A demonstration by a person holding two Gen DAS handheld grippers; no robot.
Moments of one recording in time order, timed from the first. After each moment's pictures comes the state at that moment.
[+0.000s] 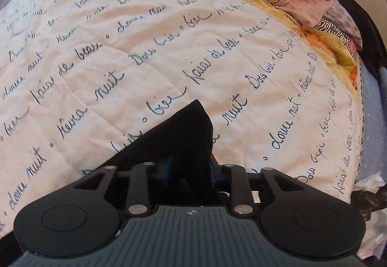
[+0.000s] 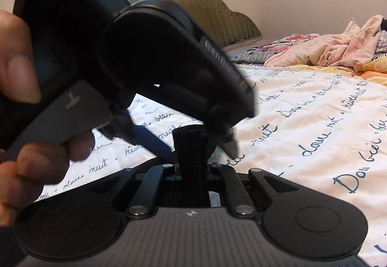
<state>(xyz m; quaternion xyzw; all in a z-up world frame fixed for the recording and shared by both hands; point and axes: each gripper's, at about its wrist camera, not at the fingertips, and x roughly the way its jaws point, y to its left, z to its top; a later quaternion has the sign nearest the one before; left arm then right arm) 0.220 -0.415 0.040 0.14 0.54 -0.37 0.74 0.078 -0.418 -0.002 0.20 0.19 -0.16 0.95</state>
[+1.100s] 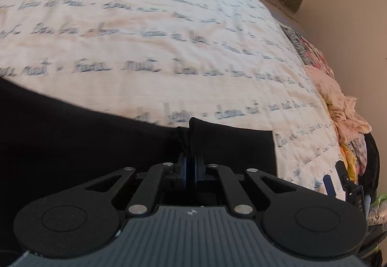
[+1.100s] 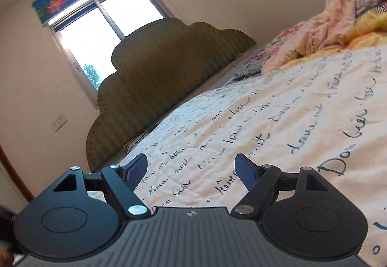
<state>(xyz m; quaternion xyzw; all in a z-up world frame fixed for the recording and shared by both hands) 0.234 -0.082 0.038 -0.15 0.53 -0.20 0.81 0.029 -0.455 -0.006 0.36 0.07 -0.14 0.92</state>
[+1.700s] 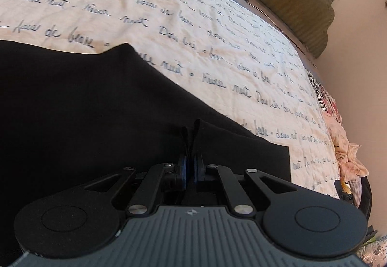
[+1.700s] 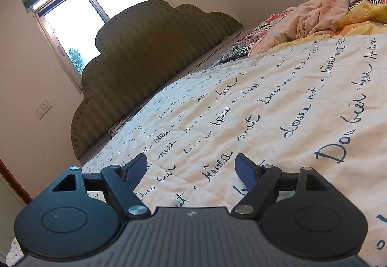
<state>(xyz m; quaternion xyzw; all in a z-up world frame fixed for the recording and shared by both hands) 0.194 0.059 0.036 -0.23 0.49 -0.13 0.83 0.045 -0.451 -0.014 0.34 0.13 -0.16 0.92</state>
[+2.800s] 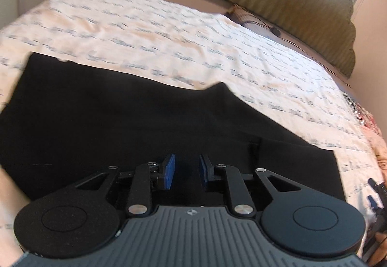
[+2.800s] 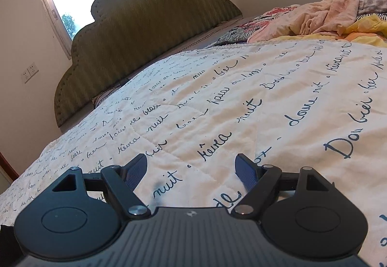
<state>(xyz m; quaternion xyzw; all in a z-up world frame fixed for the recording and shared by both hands) 0.099 0.144 0.062 -0.15 0.40 -0.02 0.90 0.064 -0.435 -0.012 0.28 0.21 -0.18 0.92</state>
